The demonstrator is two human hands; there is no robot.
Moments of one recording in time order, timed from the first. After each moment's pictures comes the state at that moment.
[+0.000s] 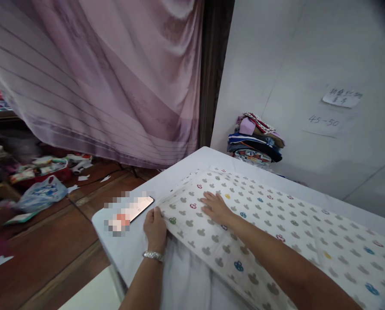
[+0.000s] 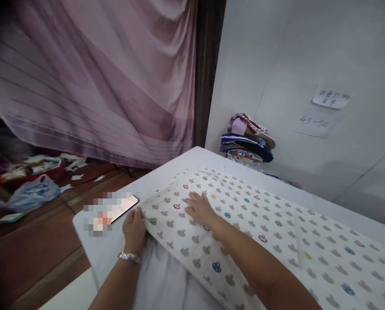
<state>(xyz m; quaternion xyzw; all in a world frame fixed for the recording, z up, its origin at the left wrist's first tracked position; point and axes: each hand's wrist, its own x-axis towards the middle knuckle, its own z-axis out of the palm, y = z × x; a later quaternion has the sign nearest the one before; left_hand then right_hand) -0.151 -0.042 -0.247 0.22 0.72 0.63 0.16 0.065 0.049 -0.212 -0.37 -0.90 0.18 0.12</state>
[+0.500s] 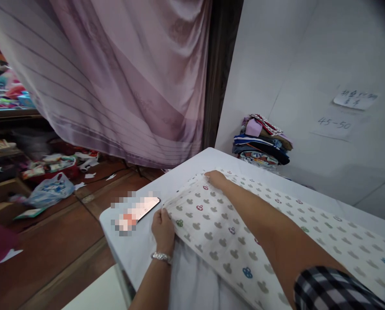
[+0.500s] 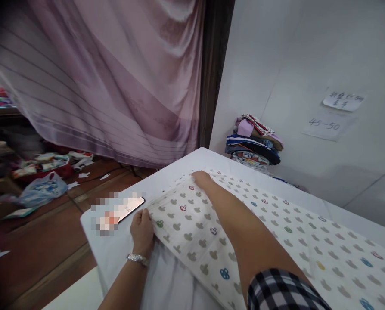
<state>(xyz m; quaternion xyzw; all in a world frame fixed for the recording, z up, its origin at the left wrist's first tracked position) -0.149 -0.043 -0.246 0.22 0.74 0.62 0.16 0.006 0.161 -0.164 -0.49 -0.87 0.08 0.03</state>
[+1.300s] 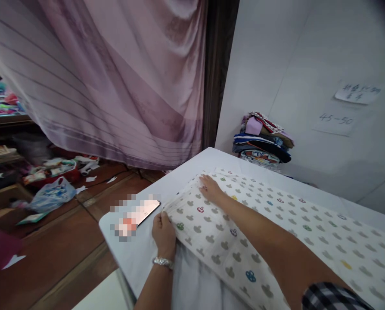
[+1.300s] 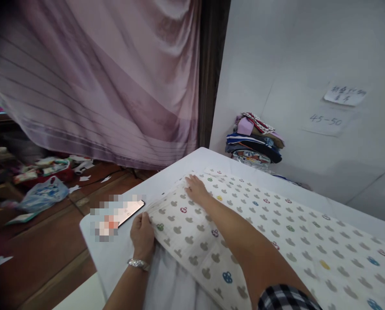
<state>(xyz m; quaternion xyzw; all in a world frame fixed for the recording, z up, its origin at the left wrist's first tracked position) -0.149 -0.042 -0.249 0.21 0.75 0.61 0.16 0.001 0.121 -0.206 -0.44 -0.88 0.11 0.13</state>
